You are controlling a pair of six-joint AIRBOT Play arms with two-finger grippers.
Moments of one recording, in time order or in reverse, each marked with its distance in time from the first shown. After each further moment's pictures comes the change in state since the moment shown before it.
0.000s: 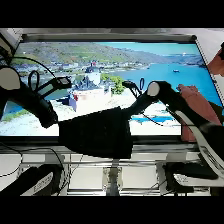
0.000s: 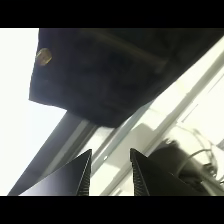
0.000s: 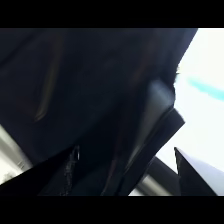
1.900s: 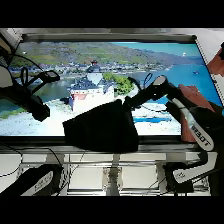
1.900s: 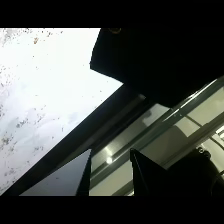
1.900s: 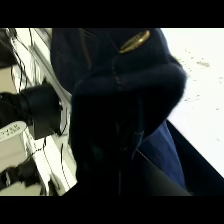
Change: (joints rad) left arm 0.108 -0.002 0.000 0.068 0.089 -0.017; right arm -0.226 -0.164 0.081 0.517 0.171 -0.187
